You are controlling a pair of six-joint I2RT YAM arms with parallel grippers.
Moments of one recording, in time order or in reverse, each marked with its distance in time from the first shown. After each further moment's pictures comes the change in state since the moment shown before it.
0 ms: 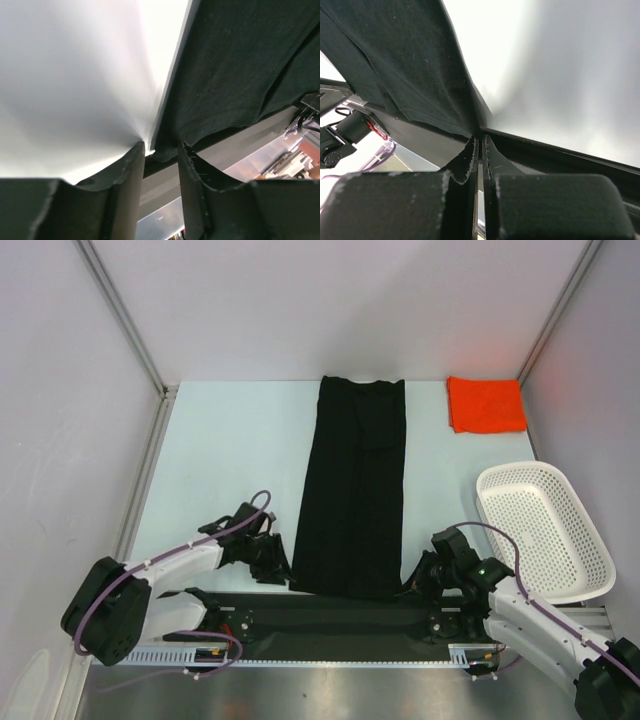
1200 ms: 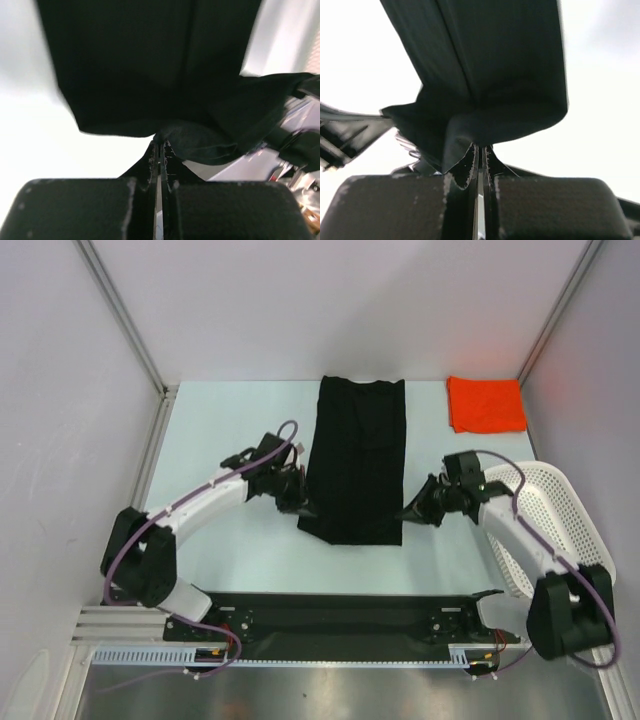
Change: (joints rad) left arm 0.008 0.298 0.573 -0.148 -0.039 0.134; right arm -0.298 0.453 0.518 -0.008 -0.067 -0.205
